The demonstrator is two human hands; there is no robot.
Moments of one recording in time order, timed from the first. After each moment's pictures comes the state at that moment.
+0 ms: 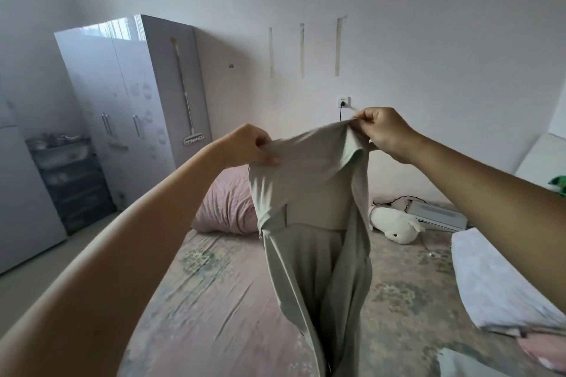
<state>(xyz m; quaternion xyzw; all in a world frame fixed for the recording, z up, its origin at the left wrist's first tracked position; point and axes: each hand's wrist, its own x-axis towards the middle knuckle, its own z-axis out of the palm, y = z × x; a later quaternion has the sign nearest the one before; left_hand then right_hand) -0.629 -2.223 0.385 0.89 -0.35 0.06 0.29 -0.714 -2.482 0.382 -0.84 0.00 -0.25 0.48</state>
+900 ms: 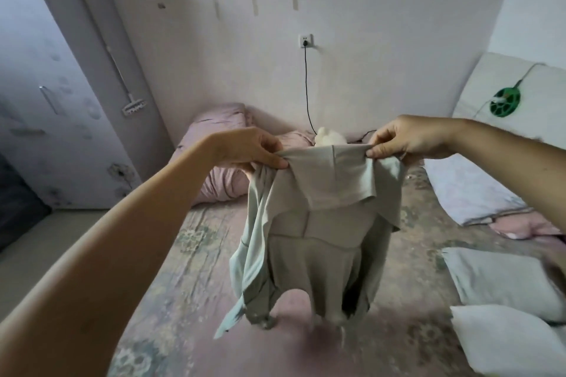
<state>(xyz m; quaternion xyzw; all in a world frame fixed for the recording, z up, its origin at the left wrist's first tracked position) -0.504 -2.102 0.310 0.79 -0.42 -0.33 0.29 -0.683 -2.356 0.295 -0.87 0.16 0.05 0.47</state>
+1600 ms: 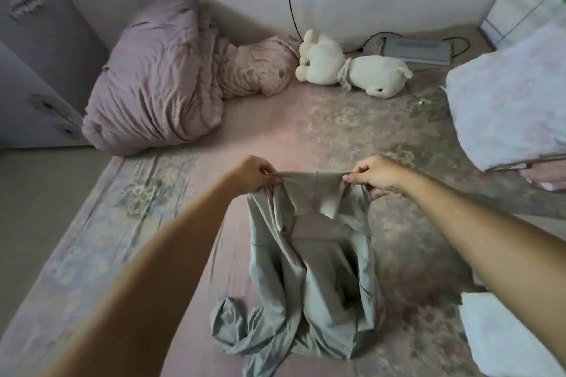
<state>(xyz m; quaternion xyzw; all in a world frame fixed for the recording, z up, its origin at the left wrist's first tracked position) -0.340 -2.305 0.002 0.86 -0.30 -0.30 0.29 -0.505 -2.520 -0.013 -0.76 0.35 0.12 0.54</state>
